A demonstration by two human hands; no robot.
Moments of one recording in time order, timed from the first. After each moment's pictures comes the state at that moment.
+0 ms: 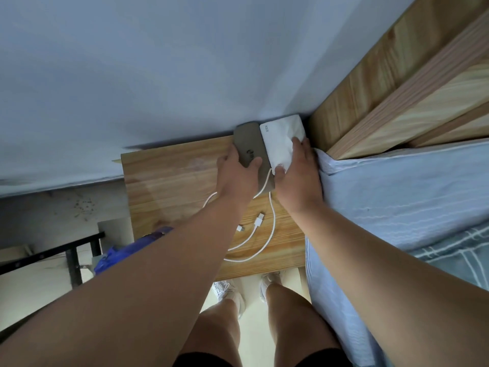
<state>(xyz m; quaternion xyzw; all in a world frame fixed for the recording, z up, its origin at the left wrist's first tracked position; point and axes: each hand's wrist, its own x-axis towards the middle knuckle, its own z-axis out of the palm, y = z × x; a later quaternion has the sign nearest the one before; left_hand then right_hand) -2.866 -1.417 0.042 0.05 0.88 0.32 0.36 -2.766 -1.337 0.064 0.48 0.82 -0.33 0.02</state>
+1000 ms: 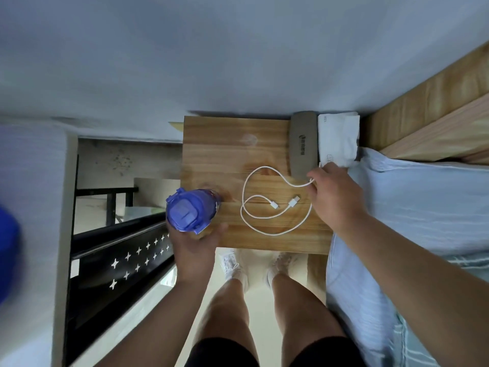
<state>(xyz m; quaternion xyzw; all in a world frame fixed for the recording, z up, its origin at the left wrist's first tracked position) -2.789 -1.653 0.101 -0.19 0.80 0.53 0.20 -2.736 -1.372 0.090 0.25 0.95 -0.15 0.11</state>
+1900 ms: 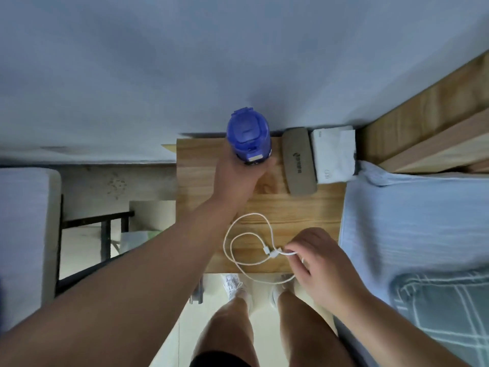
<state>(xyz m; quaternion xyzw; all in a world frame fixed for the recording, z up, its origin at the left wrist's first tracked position) -2.913 -1.508 0.073 0.06 0.82 0.50 0.27 -2.677 -1.436 0.106 0.13 0.93 -0.33 0.03</state>
